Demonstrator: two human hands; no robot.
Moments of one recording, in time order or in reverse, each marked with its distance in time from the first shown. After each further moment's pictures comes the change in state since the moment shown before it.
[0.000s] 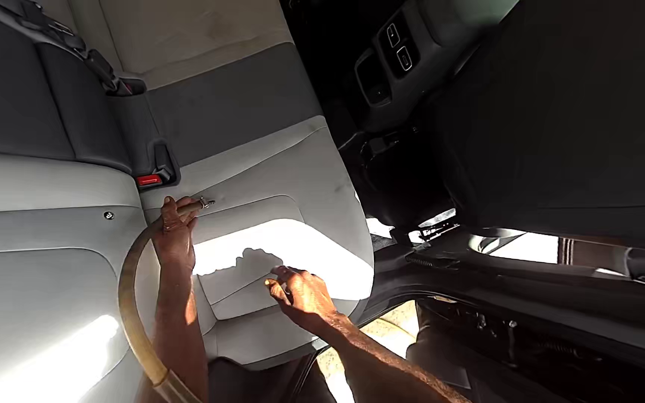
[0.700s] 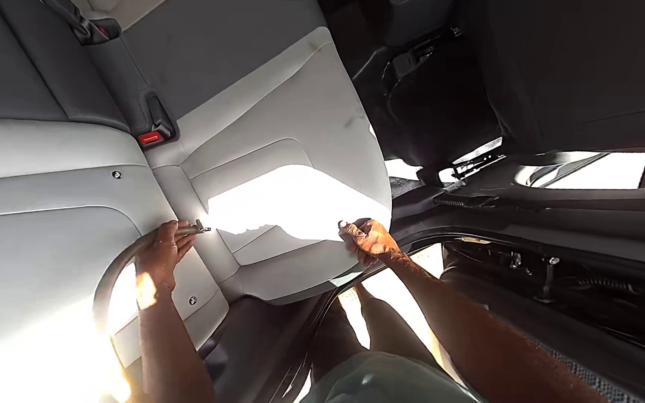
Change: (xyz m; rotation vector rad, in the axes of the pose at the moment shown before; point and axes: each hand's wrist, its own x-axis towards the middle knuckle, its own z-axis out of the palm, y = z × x) left_hand -0.078 0.025 -0.091 0.552 0.082 -0.263; right_hand -0.015 0.161 0.011 0.540 -0.137 0.576
